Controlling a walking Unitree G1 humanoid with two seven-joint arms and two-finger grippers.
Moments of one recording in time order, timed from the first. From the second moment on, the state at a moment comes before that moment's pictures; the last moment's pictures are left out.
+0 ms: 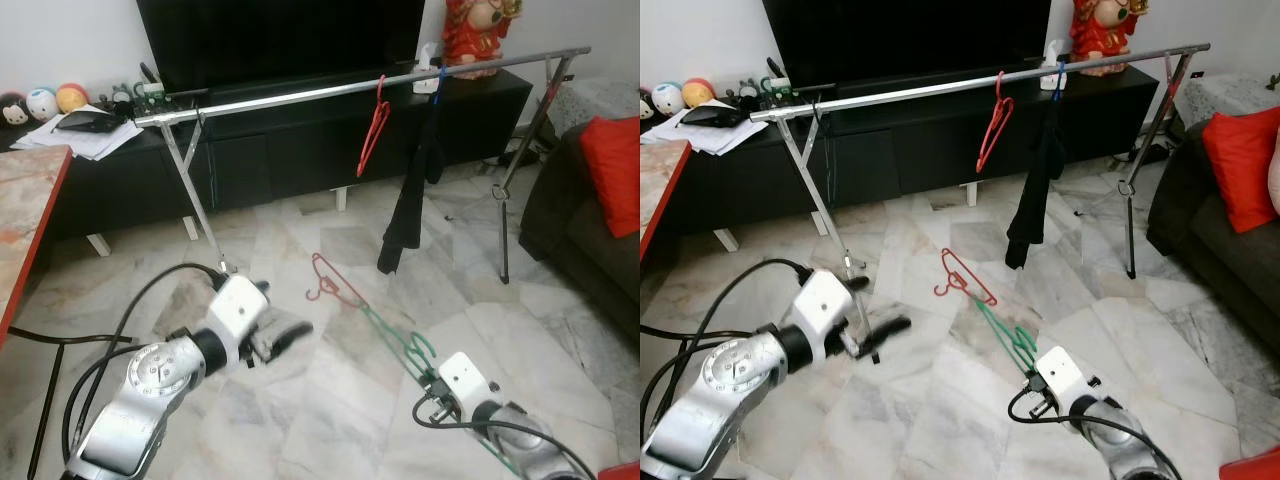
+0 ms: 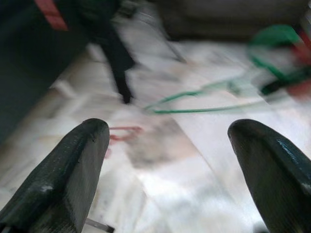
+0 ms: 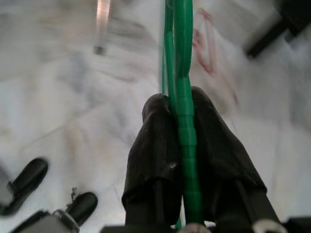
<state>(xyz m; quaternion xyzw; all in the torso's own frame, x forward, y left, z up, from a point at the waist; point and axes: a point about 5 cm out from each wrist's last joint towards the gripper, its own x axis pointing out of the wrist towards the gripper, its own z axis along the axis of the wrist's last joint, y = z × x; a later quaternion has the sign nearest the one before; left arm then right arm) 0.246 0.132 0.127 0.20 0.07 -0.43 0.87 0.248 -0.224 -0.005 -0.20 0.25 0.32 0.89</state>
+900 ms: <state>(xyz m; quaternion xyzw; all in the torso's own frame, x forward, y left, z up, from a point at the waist) 0.226 0.111 0.121 0.17 0.11 -0.61 0.76 0.216 -0.193 0.055 -0.15 0.19 0.61 0.75</state>
